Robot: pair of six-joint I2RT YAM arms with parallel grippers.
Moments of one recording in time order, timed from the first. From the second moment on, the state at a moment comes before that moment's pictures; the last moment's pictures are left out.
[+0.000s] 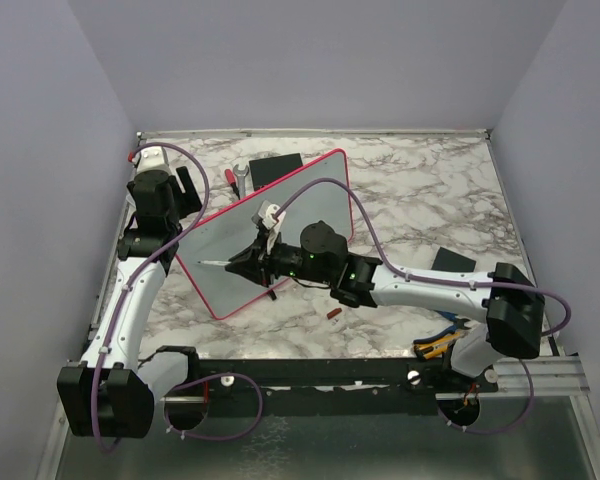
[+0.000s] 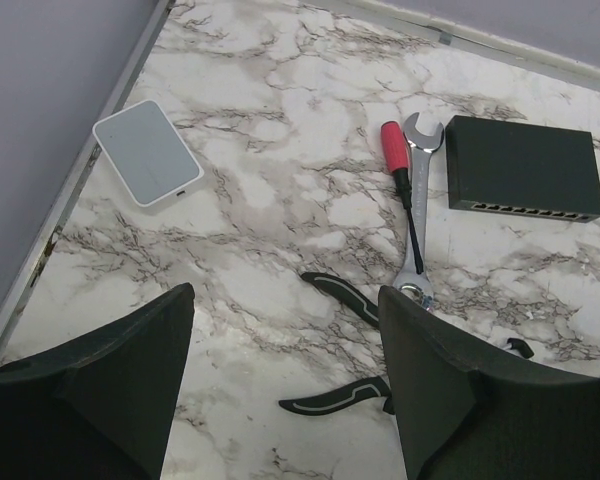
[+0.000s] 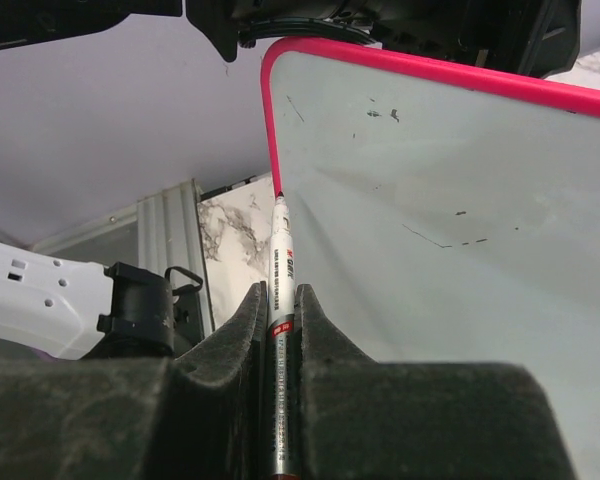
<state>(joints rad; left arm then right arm) -0.04 1.06 0.93 -0.25 -0.24 -0.22 1.17 1.57 1.12 0.41 -0.15 0.19</state>
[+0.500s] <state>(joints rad) -0.04 1.06 0.92 -0.25 -0.22 -0.22 1.18 1.64 1.18 0.41 -0.13 0.18</state>
